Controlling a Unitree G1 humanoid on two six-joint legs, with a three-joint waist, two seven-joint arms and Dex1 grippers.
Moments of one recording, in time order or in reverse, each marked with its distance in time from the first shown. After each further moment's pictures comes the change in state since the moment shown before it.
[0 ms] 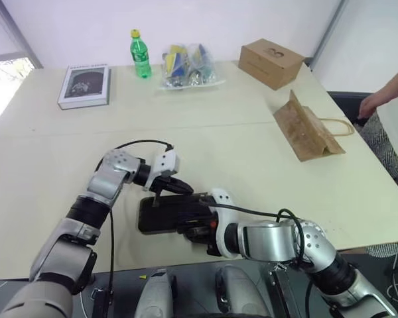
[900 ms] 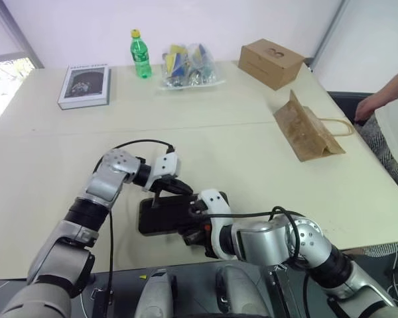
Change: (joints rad) left arm 0.016 0.002 0.000 -0.047 0.033 -0.026 0.006; right arm -0.074 -0.005 0.066 -0.028 -0.166 0.096 0.061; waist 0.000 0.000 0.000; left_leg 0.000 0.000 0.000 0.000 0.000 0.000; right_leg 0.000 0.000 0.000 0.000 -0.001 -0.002
